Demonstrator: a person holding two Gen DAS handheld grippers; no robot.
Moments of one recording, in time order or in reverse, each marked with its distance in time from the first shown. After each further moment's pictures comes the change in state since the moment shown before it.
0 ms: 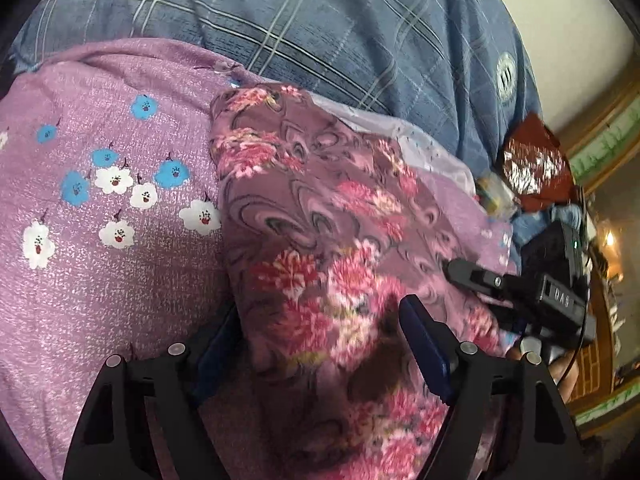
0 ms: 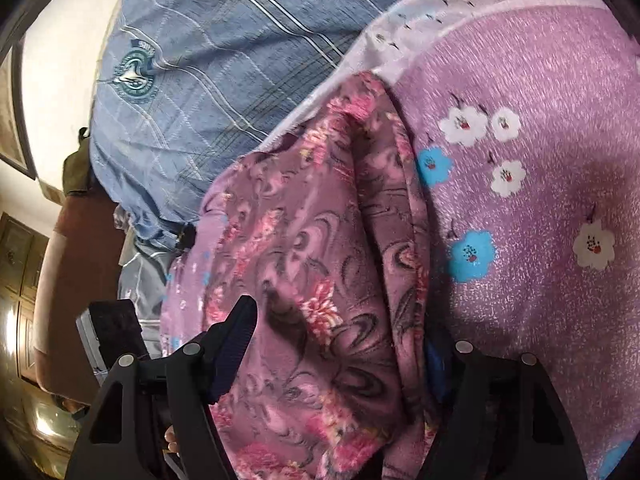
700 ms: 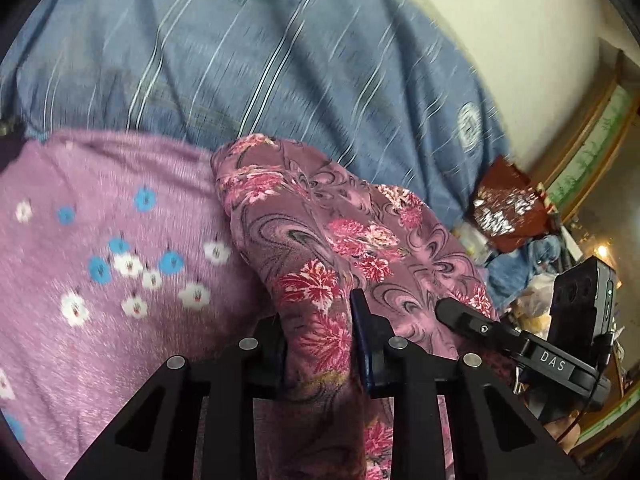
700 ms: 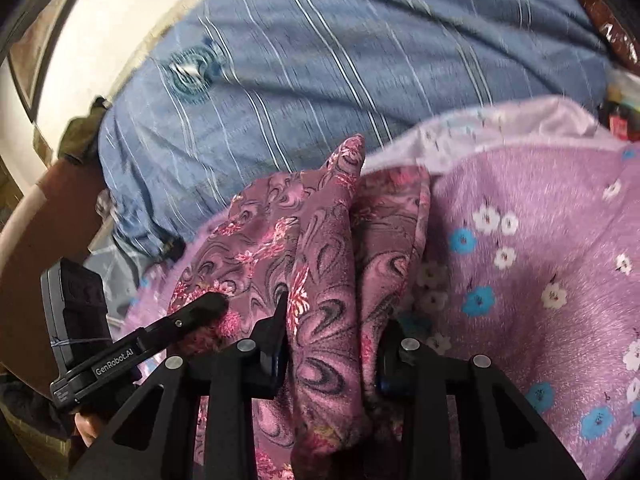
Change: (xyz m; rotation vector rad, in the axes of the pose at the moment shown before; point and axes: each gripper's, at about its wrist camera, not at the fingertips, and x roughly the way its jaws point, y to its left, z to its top) left arm -0.057 -0.031 -0.009 0.089 -0.236 -0.041; right arm -0.049 0.087 -0.037 -0.270 -0.283 -0.161
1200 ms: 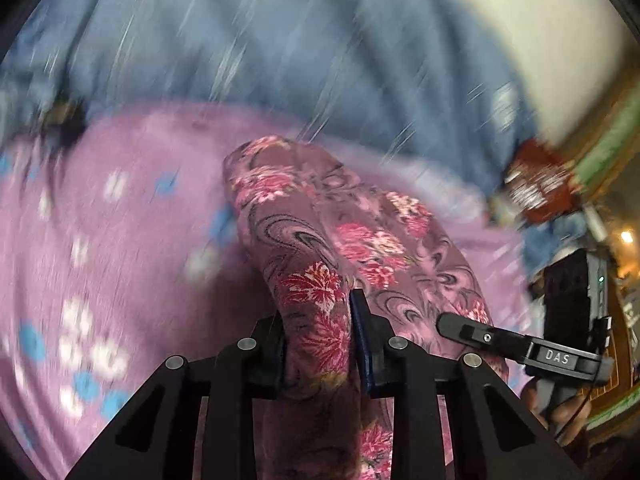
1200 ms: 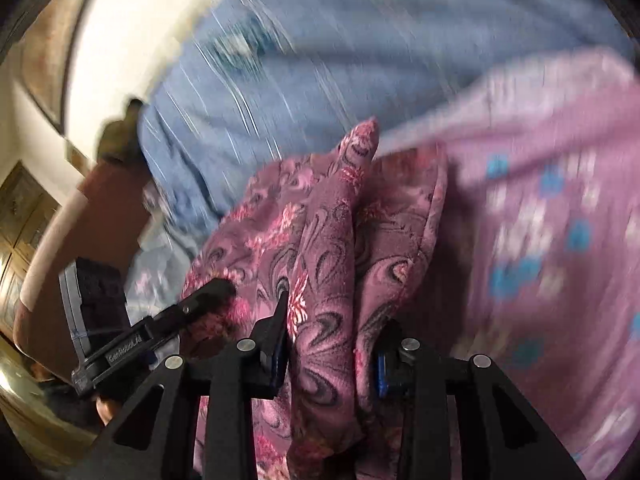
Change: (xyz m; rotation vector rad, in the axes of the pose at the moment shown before) left arm -0.070 0.072 -0.023 -0.051 0.231 0.161; right arm 0.055 0.038 -0.034 0.117 0.287 0.143
